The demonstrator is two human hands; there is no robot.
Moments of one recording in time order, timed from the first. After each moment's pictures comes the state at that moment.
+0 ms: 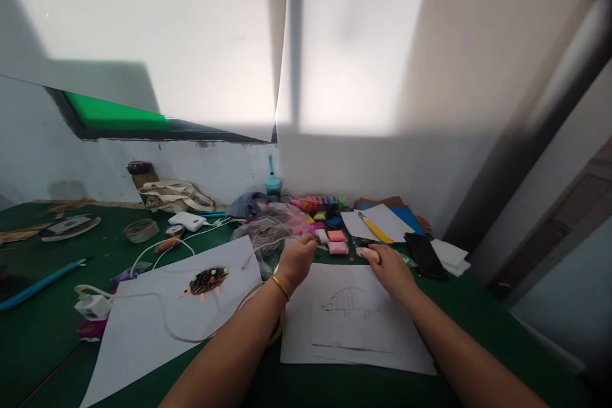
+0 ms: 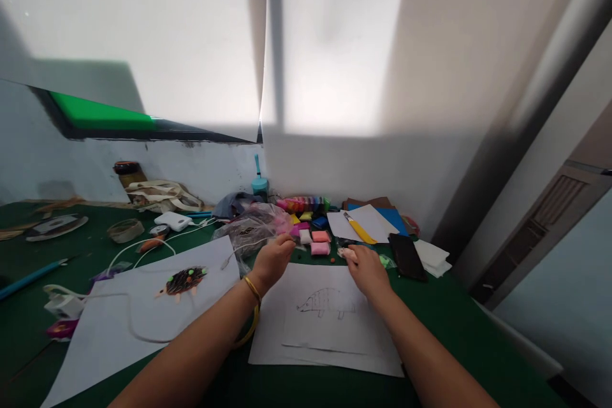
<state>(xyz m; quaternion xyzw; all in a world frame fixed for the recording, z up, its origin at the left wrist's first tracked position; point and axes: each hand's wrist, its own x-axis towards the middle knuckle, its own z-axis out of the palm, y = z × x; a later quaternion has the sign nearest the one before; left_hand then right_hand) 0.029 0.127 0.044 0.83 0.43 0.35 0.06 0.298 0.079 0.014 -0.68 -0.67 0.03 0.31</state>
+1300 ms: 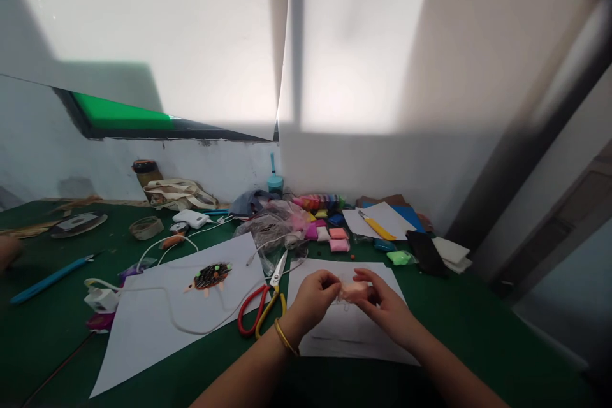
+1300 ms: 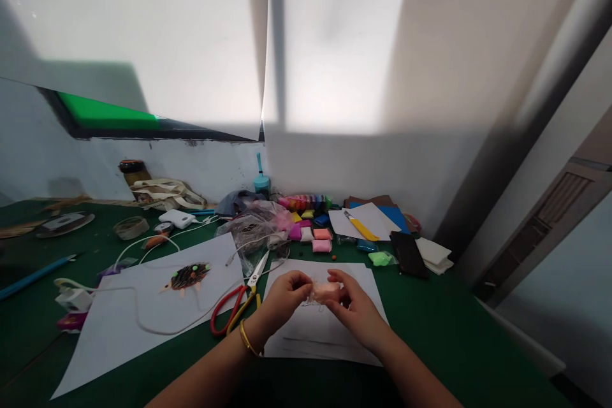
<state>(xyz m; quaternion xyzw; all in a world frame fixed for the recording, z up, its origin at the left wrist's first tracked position) 0.053 0.039 0.032 0.66 0.43 0.37 0.49 0.248 -0.012 0.027 -0.53 -0.64 0.38 0.40</state>
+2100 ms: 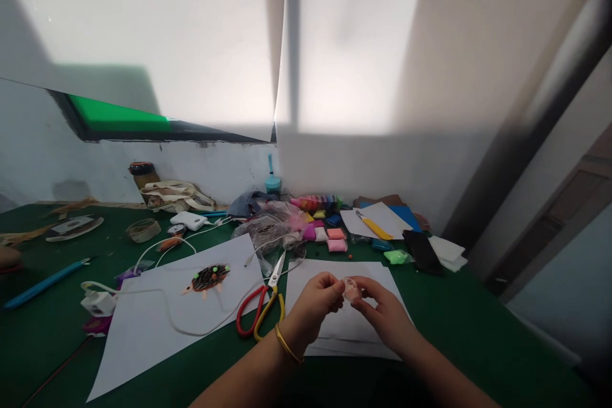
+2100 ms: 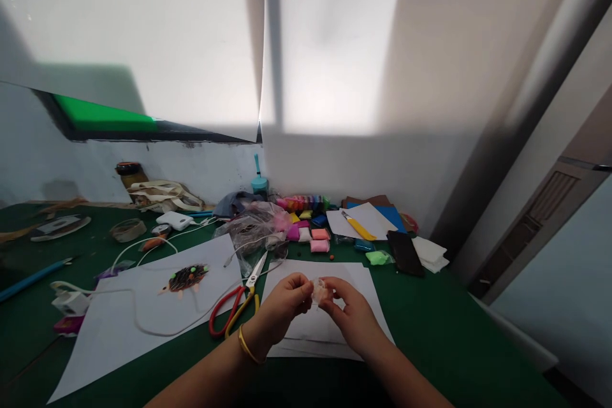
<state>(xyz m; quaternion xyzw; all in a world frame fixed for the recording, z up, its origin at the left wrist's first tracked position) 0.061 0.018 0.052 0.51 0.35 0.37 0.70 0.233 -0.024 0.040 -0.51 -0.66 0.33 0.44</state>
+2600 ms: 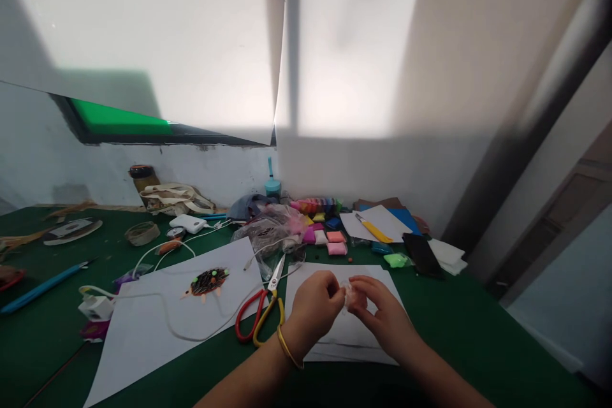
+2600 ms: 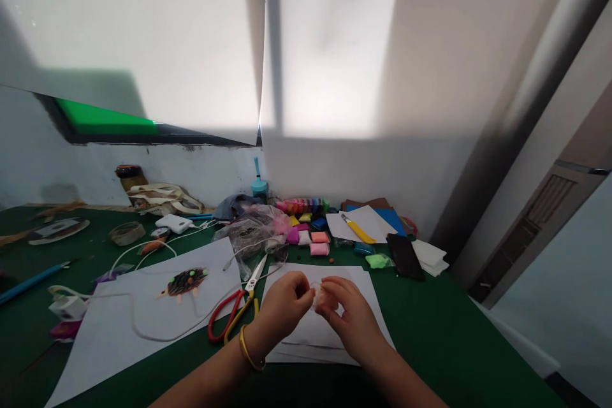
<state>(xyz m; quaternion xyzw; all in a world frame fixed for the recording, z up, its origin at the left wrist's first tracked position) 0.057 0.022 0.062 0.75 0.49 0.34 0.28 0.236 -0.022 0.037 -0.54 -0.70 0.20 0.41</state>
